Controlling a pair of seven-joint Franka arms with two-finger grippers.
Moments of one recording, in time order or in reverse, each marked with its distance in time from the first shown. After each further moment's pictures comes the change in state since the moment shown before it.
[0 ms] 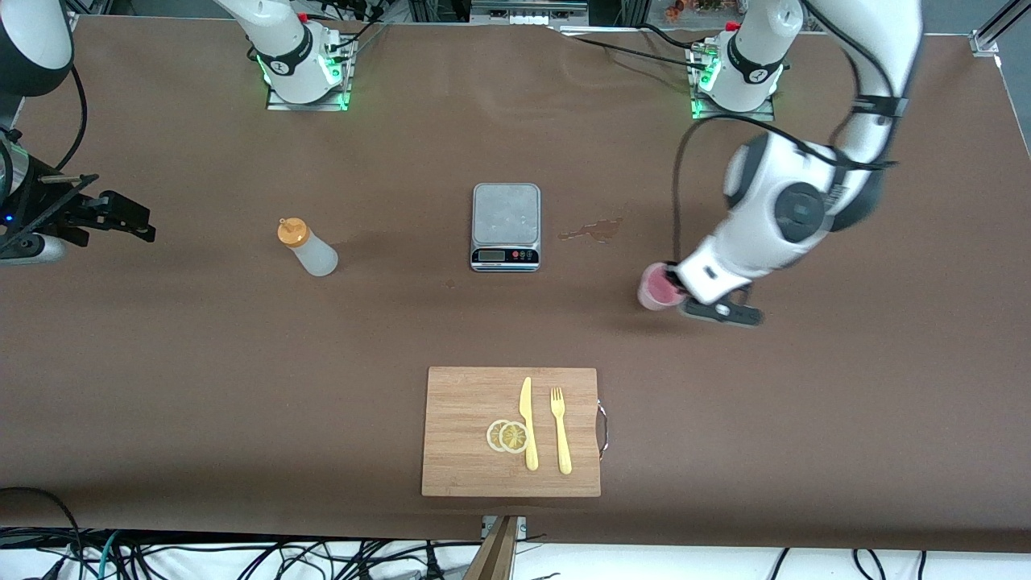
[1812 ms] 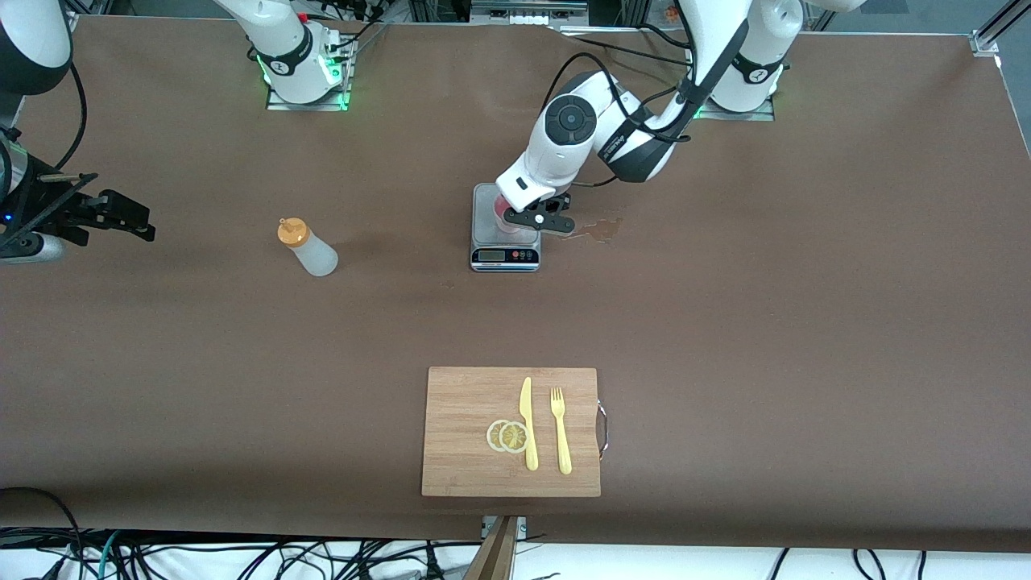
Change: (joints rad) left arm -0.195 0.118 -0.234 -0.021 0.023 0.191 -0.440; right arm 0.000 -0.002 0.002 0.000 0.002 -0.002 0.000
